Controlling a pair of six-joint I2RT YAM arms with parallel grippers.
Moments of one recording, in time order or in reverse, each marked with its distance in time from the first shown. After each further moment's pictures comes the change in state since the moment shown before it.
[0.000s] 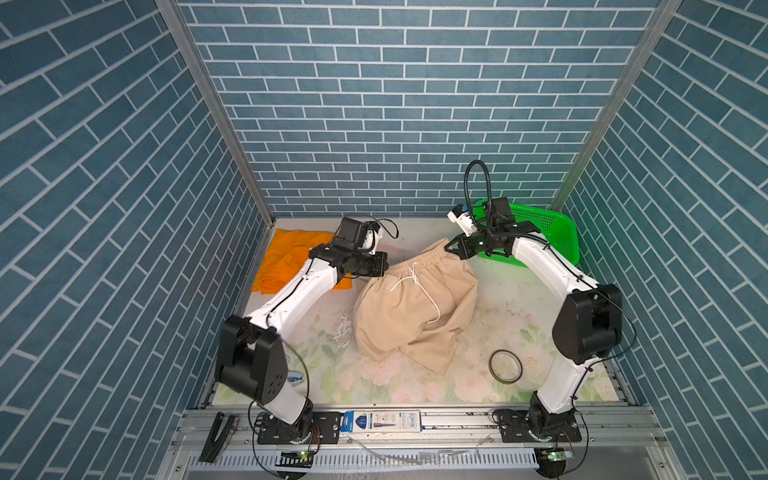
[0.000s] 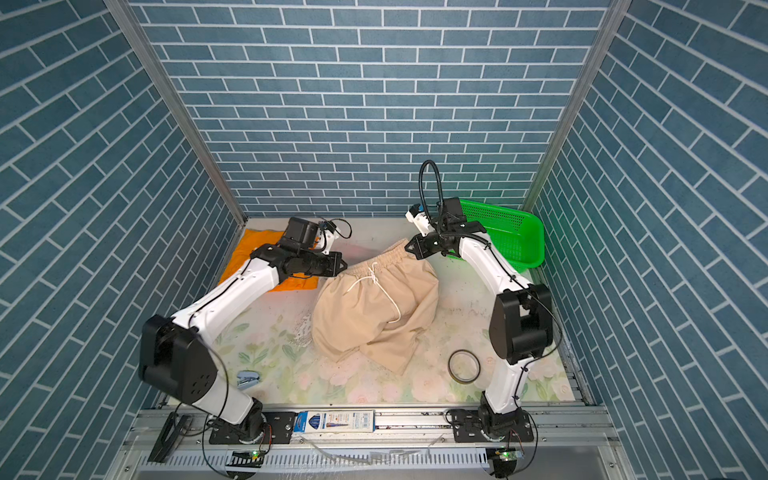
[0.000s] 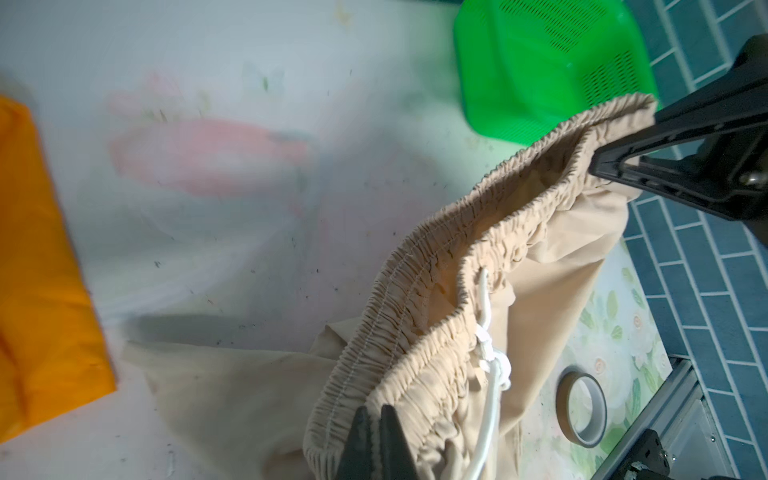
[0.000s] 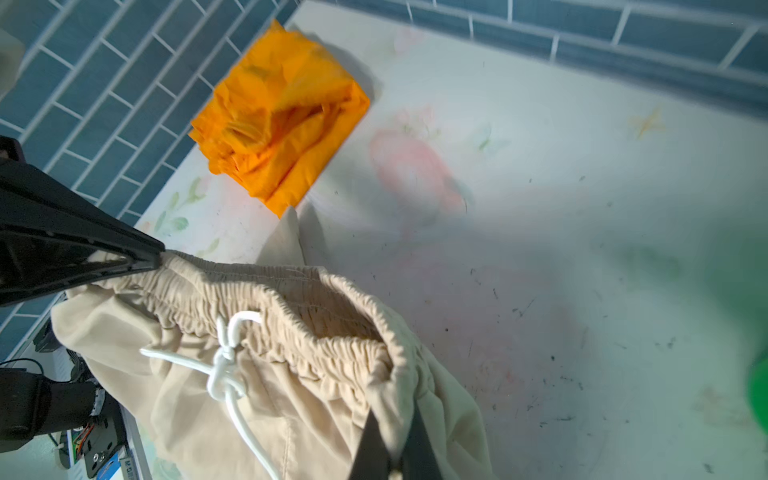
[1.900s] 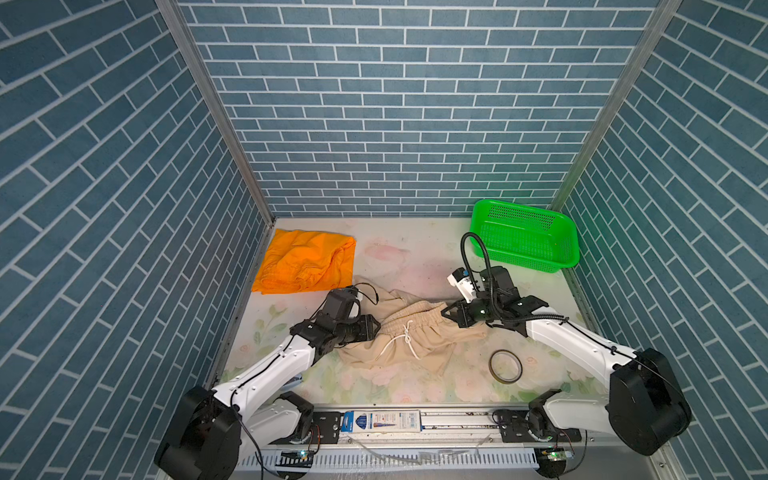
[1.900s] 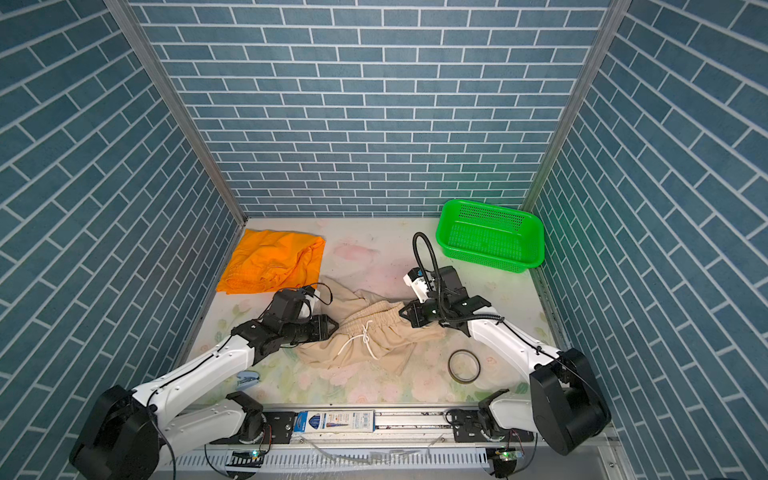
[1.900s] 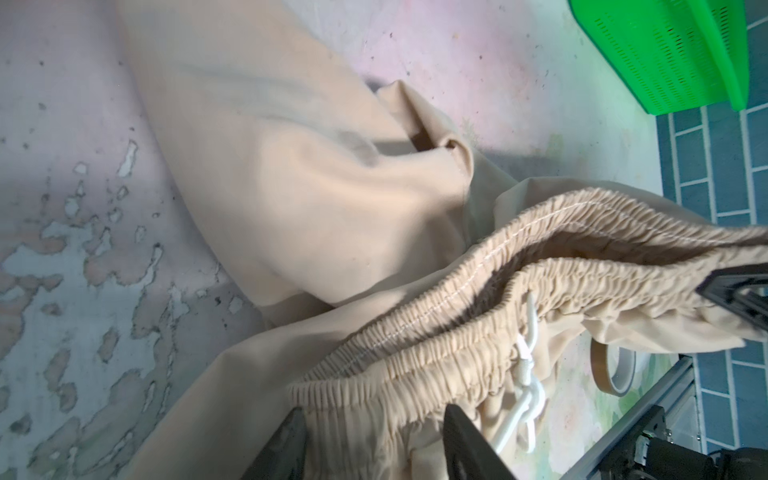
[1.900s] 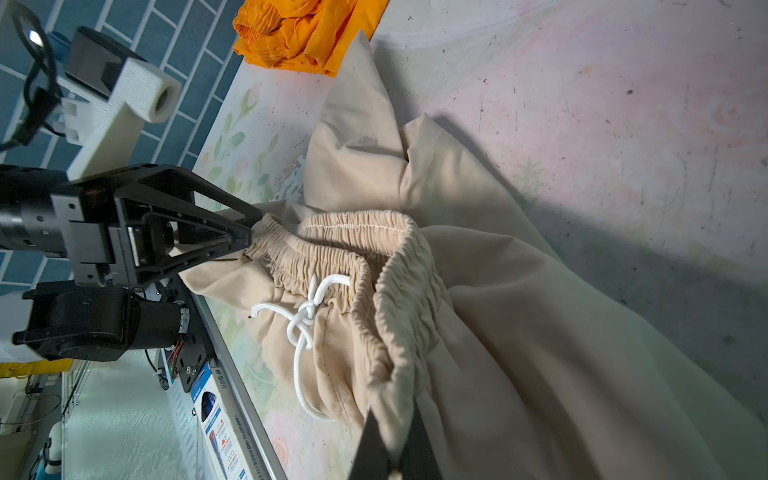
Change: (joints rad) left arm -0.096 -0.417 -0.824 0.318 -0.063 -0.346; right arm 0.200 -0.461 -0.843 0.377 0.018 0.340
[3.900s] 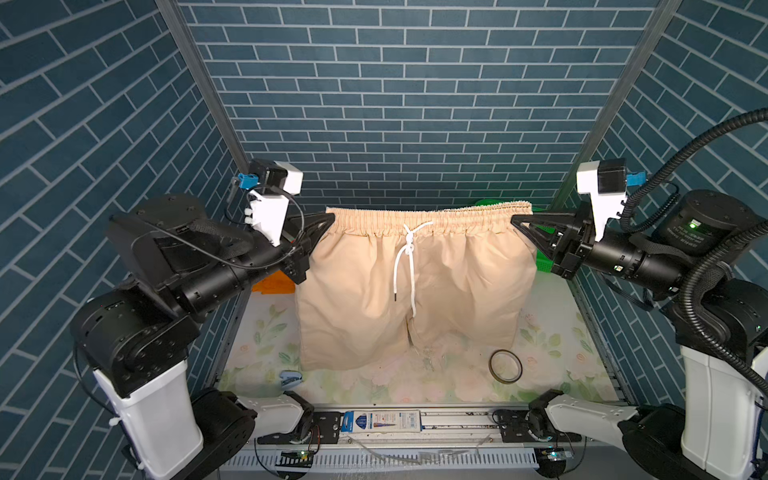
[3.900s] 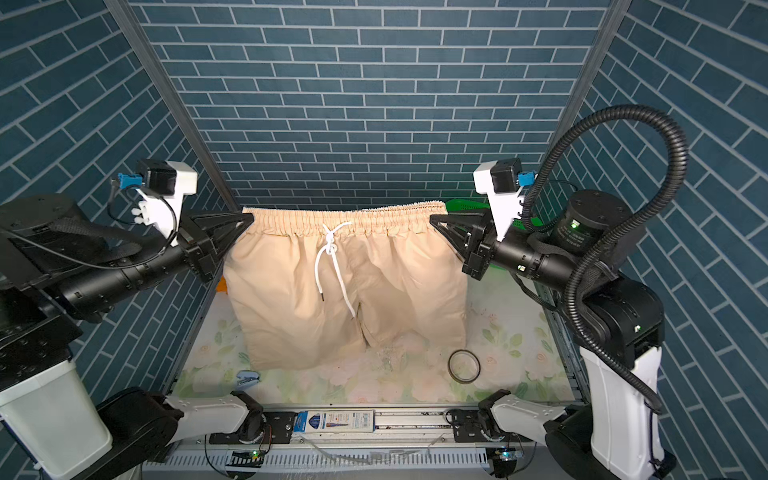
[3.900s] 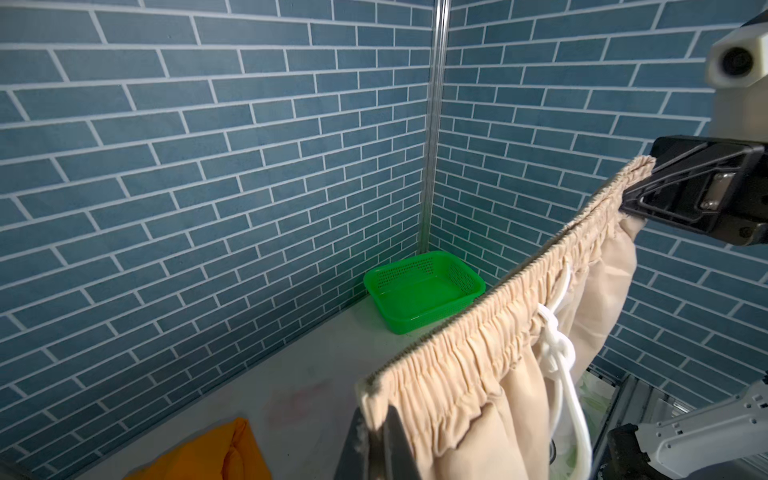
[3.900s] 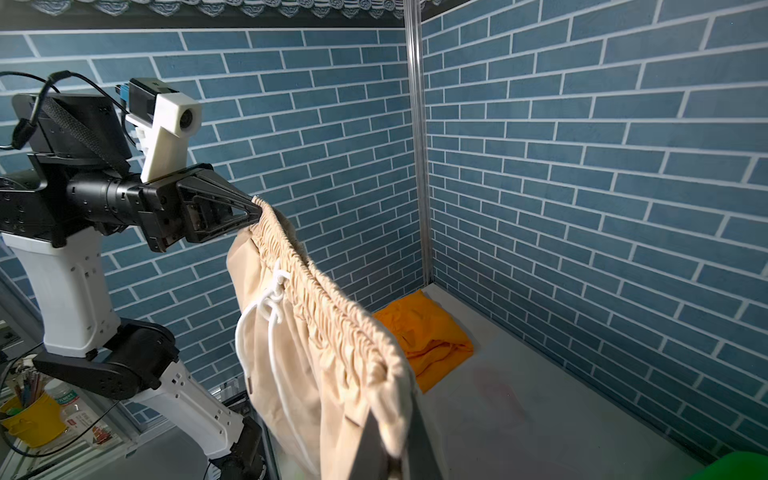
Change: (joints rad) left arm -0.042 0.232 1.942 -1.020 -0.110 0.641; right arm 0.008 -0.071 1.388 -0.698 0.083 -0.151
